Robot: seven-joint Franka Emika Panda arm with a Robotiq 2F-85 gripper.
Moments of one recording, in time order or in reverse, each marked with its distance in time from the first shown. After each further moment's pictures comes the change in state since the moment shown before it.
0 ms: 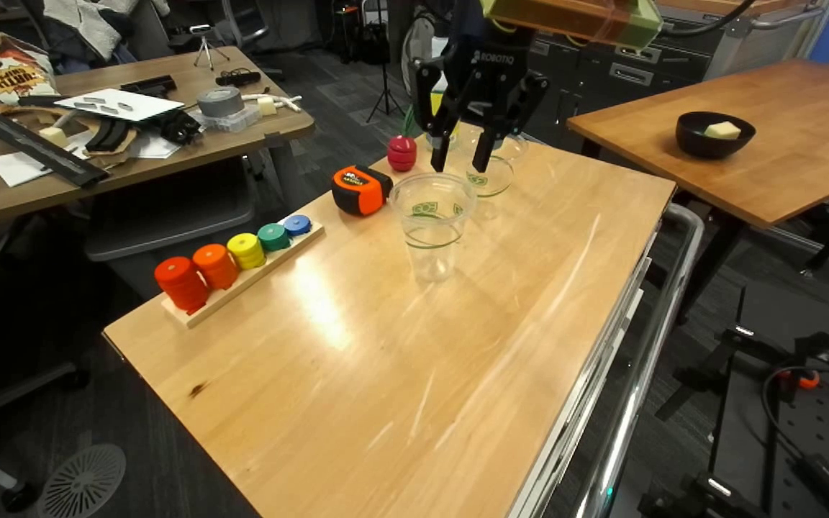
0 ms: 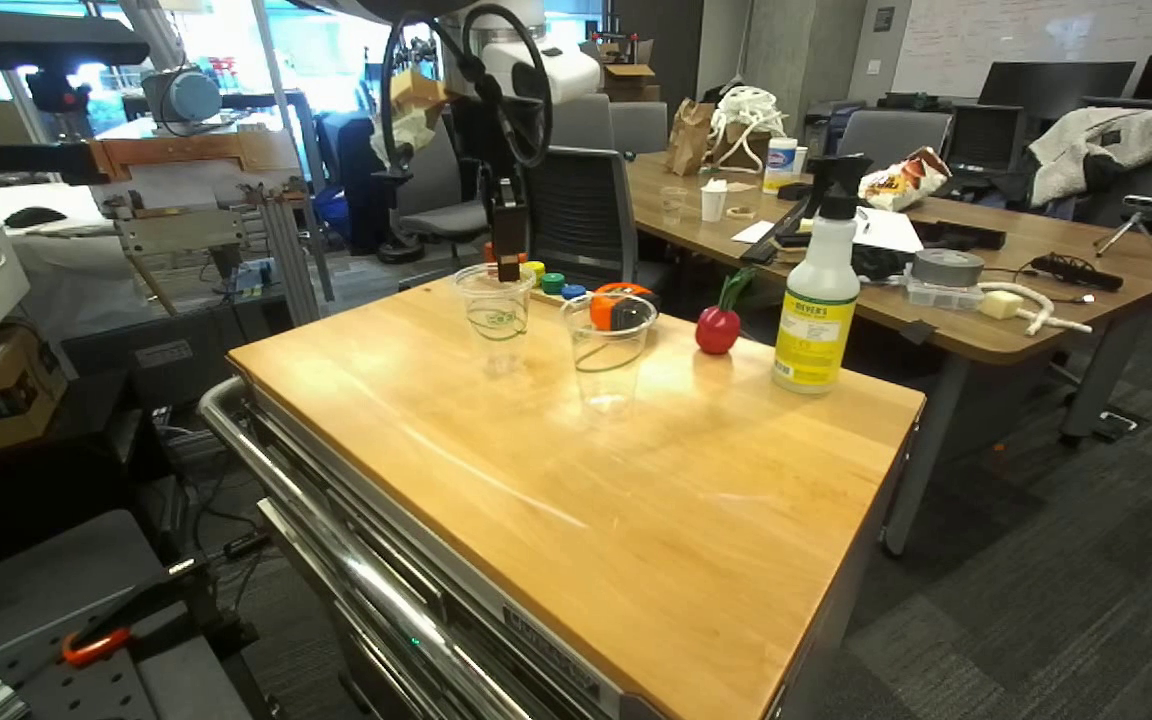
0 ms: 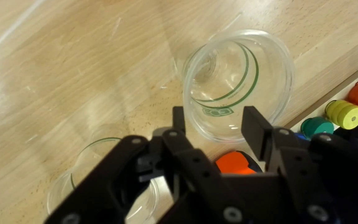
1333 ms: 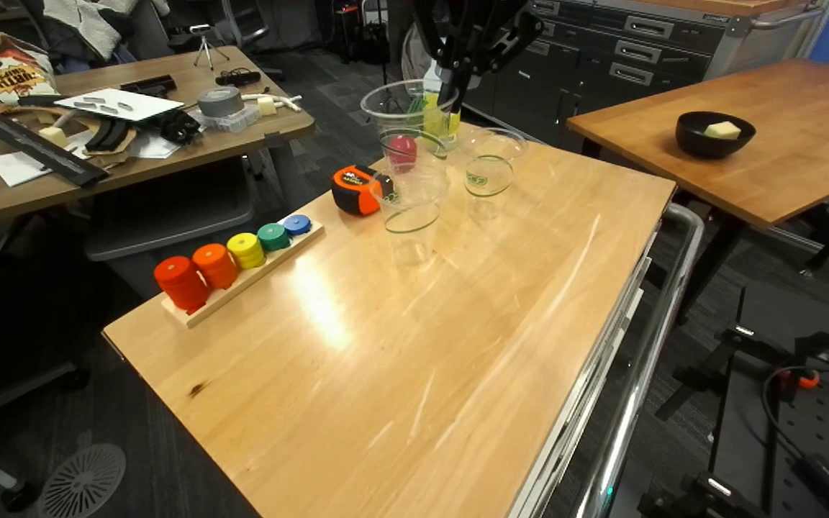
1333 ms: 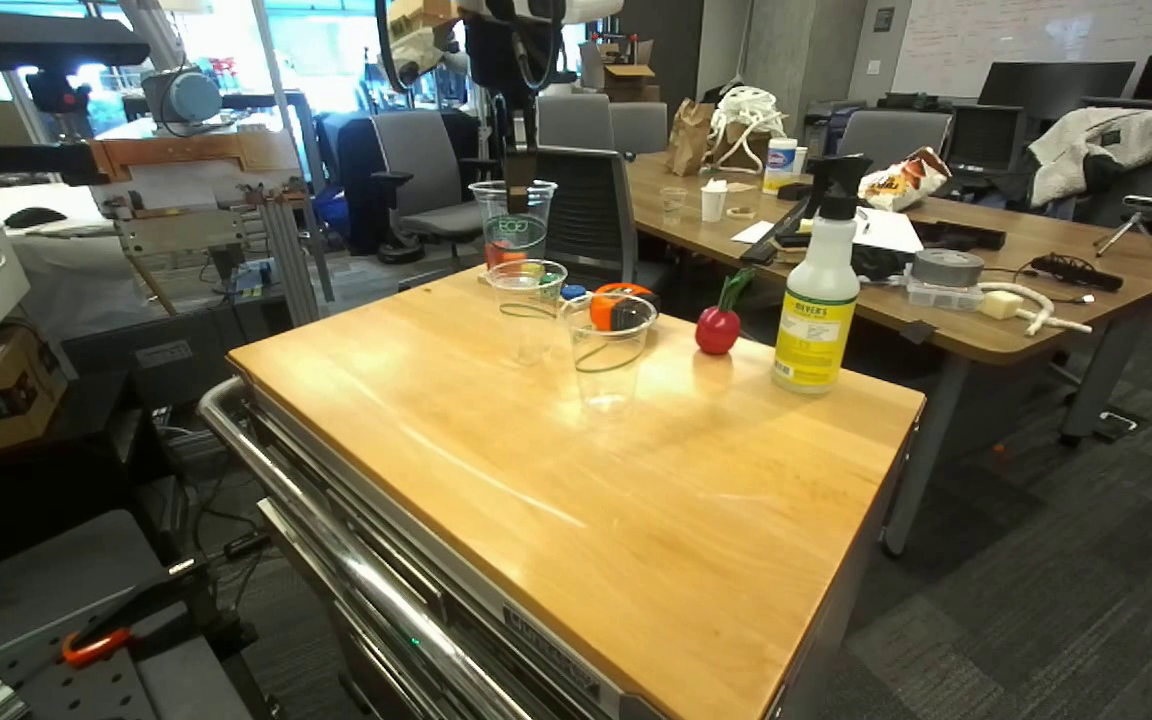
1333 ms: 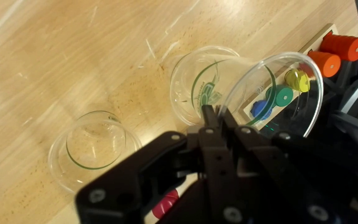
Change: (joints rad) arm -0.021 -0.050 -0.017 0.082 0.080 -0.094 0.000
